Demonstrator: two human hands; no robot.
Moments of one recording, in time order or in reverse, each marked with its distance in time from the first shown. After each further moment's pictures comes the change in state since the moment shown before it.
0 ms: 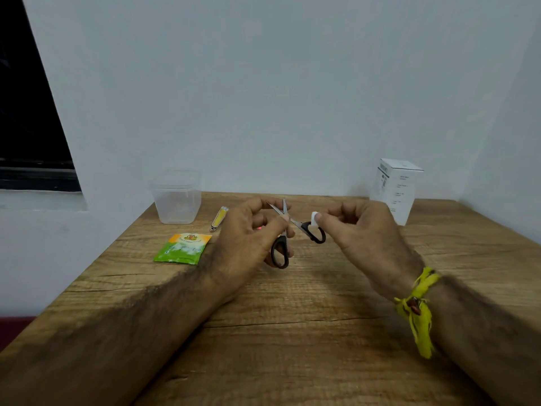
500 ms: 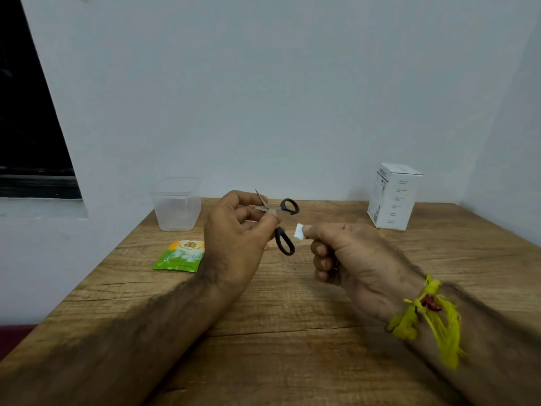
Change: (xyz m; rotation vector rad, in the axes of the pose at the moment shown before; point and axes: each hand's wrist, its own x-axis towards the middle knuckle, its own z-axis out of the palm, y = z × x) left_hand 0.001 0.008 0.004 0.061 0.292 0.170; right_hand -0.015 -0.019 0.009 0.462 -0.217 0.464
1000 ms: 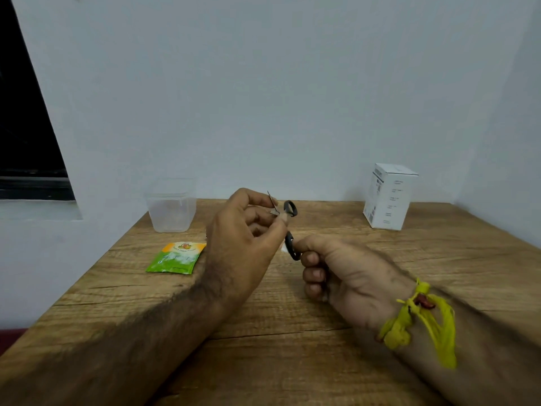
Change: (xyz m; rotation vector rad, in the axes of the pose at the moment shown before) left_hand -0.009 0.005 0.007 0.165 -0.028 0.159; right_hand -0.001 0.004 0.010 0.092 -0.013 0.197
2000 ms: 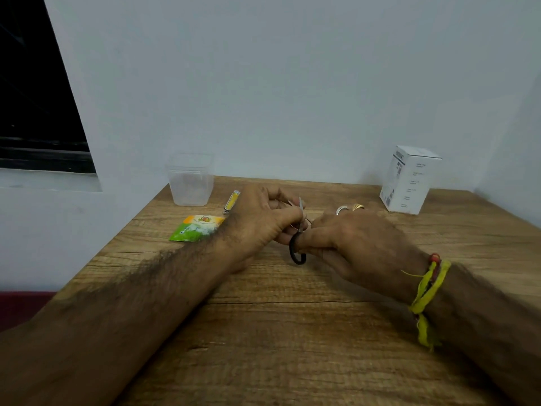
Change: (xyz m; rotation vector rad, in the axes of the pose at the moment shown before) left_hand 0.013 -0.008 -0.013 -0.149 -0.322 -0.425; right_hand 0.011 -0.001 -0.028 -1.610 -0.229 -1.294
